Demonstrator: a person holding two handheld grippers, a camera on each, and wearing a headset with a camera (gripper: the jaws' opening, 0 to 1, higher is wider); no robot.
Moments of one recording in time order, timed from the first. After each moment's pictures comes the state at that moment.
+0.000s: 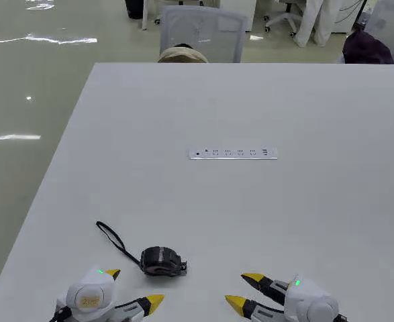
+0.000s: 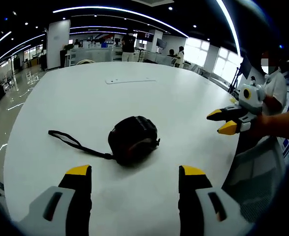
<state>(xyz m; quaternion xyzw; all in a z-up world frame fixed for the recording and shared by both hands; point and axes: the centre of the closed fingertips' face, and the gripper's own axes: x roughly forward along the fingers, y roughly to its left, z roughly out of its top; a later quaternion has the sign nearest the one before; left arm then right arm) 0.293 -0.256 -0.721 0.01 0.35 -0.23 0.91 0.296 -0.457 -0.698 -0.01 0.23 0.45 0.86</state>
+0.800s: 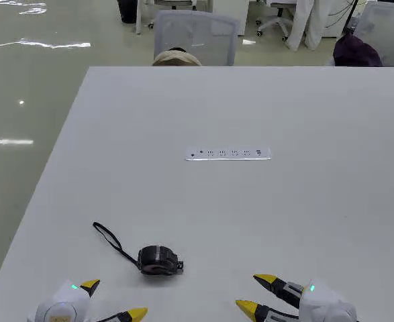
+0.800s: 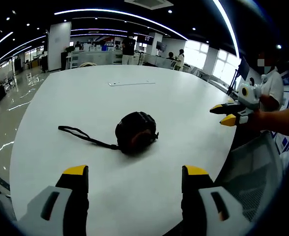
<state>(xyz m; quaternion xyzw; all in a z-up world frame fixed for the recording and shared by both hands) 0.263 -0.234 -0.706 0.01 0.33 -0.23 0.91 0.282 -0.486 -0.679 -0.03 0.22 0.44 0.87</state>
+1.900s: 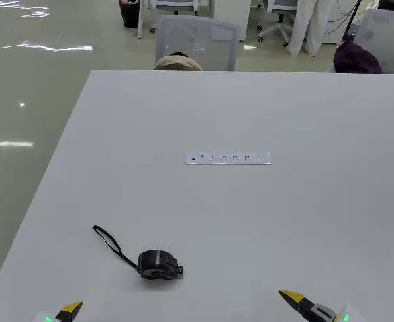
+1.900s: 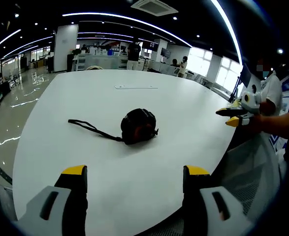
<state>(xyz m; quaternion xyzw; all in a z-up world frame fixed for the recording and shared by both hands) 0.228 -0.214 -0.698 -0.02 0.31 -0.22 0.93 0.256 -0.526 -0.669 -0.03 0.20 0.42 0.89</state>
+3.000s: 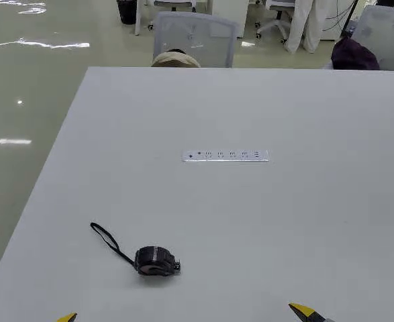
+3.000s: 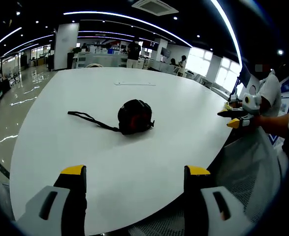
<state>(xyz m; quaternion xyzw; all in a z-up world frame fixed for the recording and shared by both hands) 0.205 -0.216 -0.709 -0.02 0.32 -0.22 0.92 0.230 -0.546 -0.682 -0.04 0.23 0.40 0.89</state>
